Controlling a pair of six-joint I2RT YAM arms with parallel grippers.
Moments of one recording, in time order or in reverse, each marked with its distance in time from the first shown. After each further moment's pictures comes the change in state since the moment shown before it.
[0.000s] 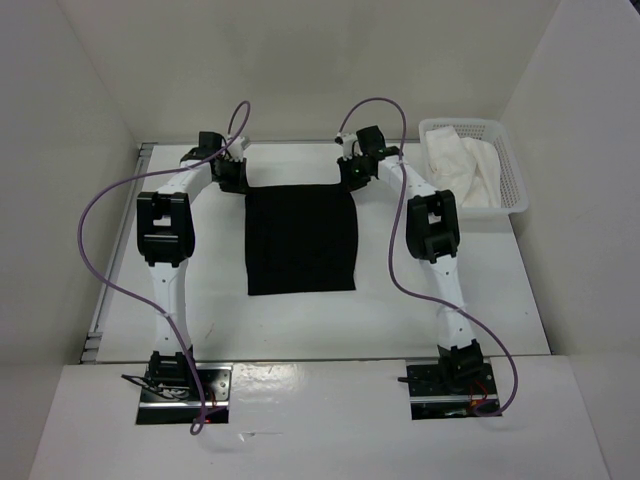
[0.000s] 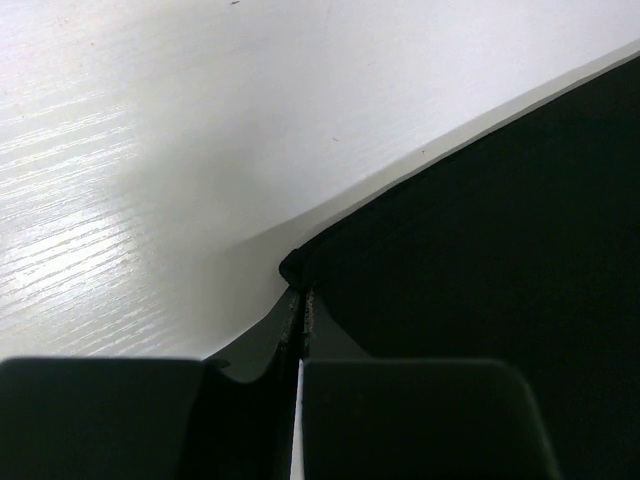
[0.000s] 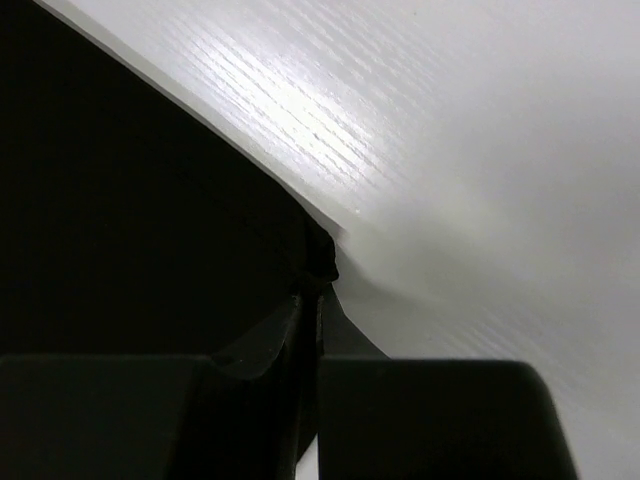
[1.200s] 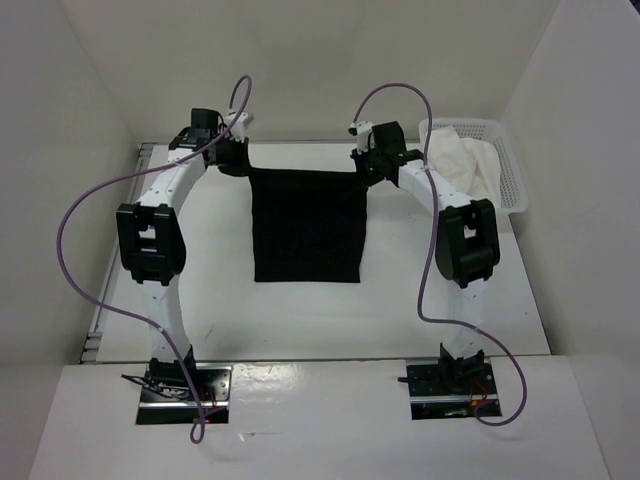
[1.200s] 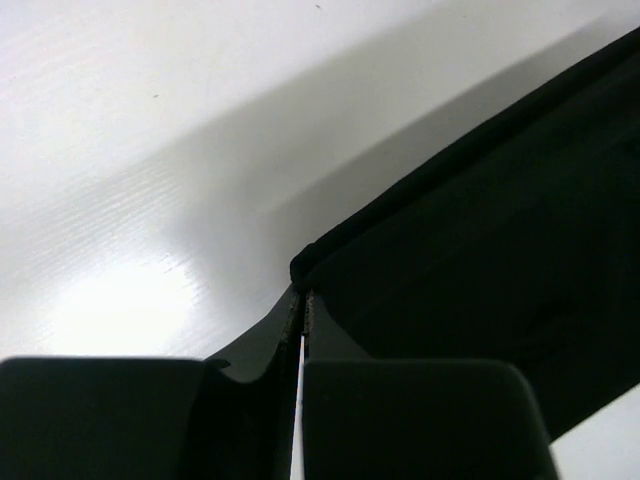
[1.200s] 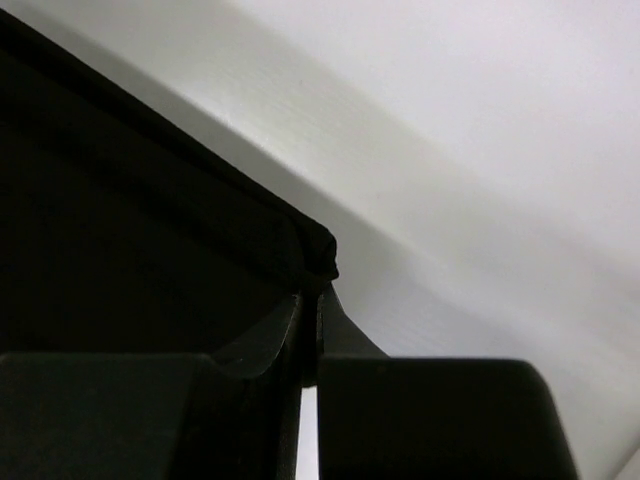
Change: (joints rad) left arm -0.050 -0.270 -0.037 -0.100 0.018 0.068; right arm 0.005 -0.482 -0.499 0.199 0.181 -0.029
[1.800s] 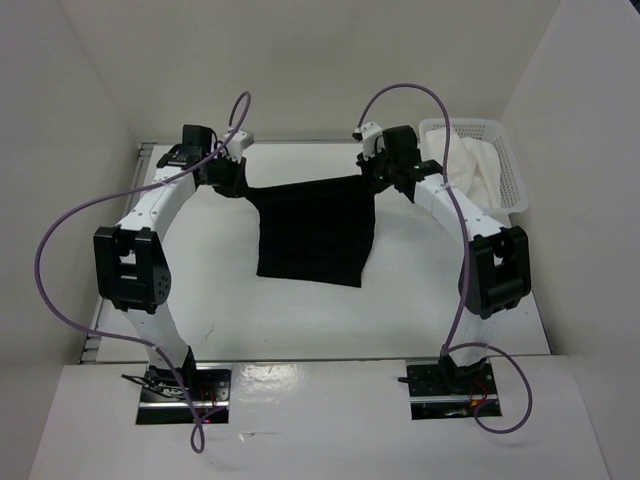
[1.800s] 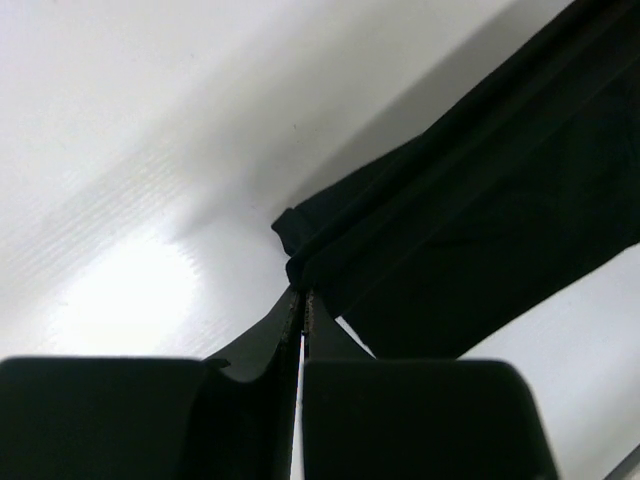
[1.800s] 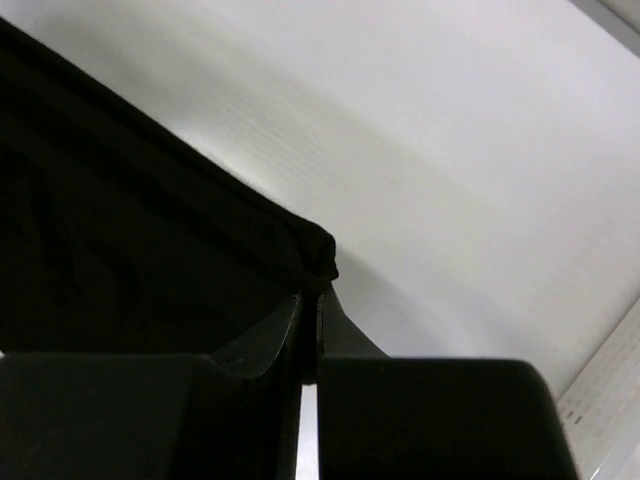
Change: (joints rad) left arm -0.011 -0.285 -0.324 -0.021 0.055 0.092; right arm 0.027 -0.306 -0.247 0.020 -0.002 -0.080
